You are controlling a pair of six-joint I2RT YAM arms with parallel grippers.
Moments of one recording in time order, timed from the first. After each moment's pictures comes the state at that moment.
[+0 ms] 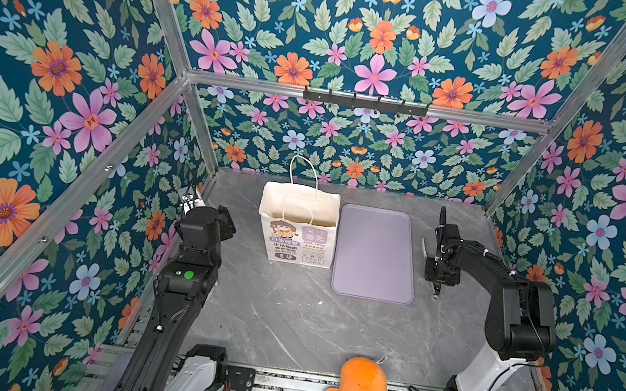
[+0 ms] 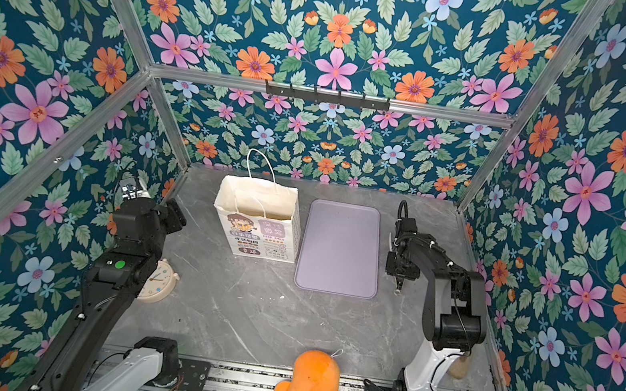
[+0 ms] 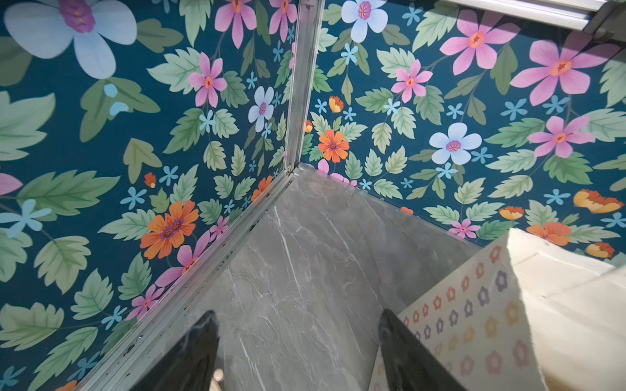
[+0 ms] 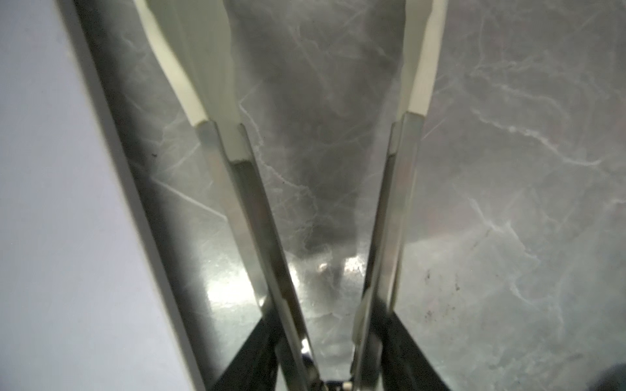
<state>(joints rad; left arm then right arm) -0.07 0.86 0.88 -0.37 -0.39 -0.31 0.07 1.81 1.21 -0.75 0.14 0.21</state>
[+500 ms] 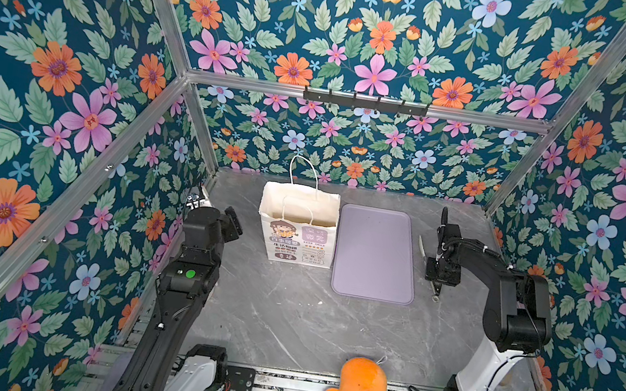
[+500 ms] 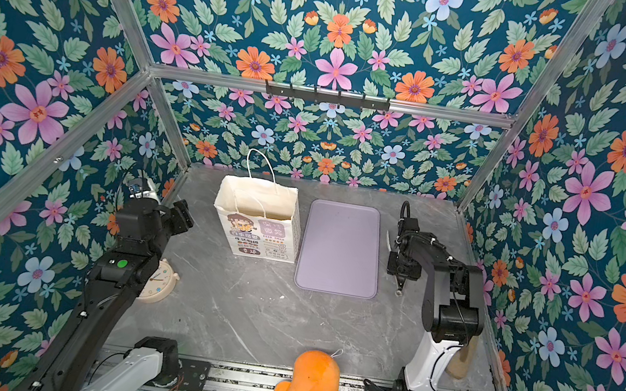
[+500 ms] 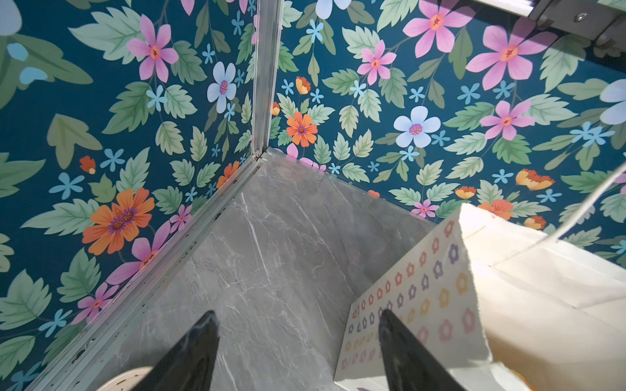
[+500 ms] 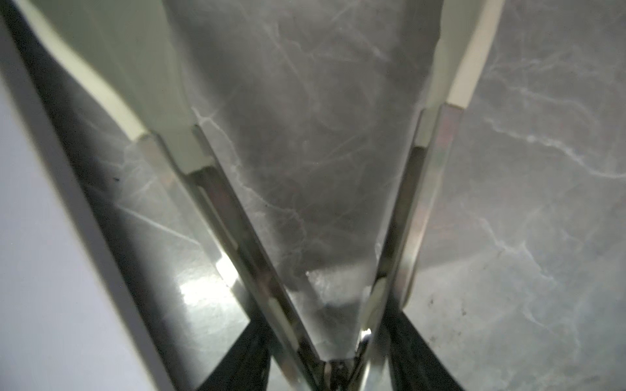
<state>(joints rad) -0.07 0.86 0.87 -0.36 -0.27 -0.35 0.04 1.86 1.23 -0.76 0.12 0.20</state>
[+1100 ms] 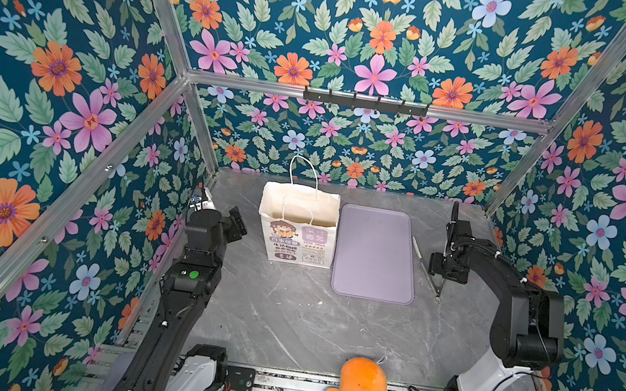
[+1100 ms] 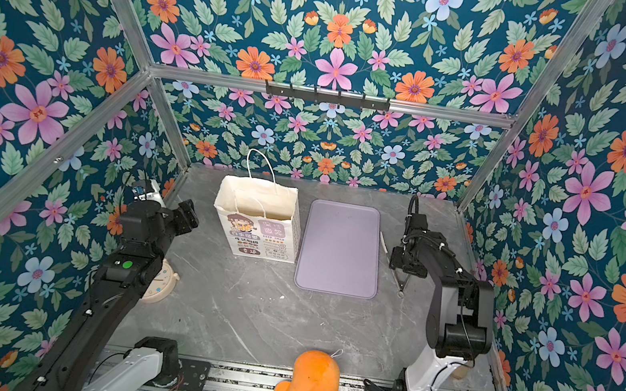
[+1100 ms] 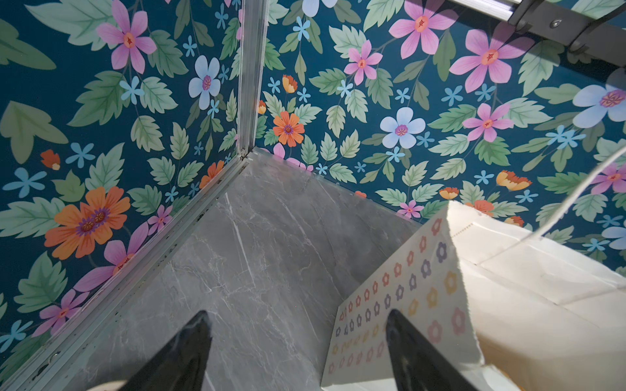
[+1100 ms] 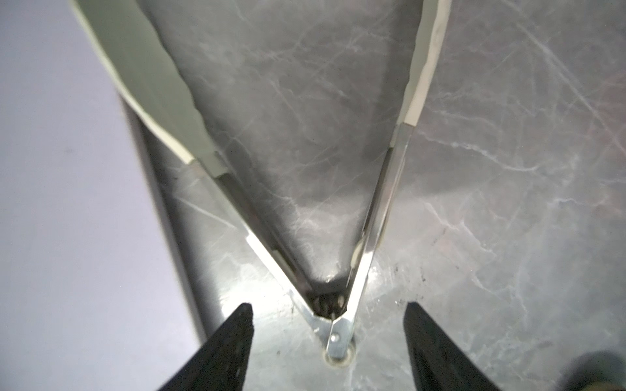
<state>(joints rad) -0.07 0.86 0.80 -0.25 -0.26 -0.35 0.02 1.67 1.20 -0.76 0.10 0.21</state>
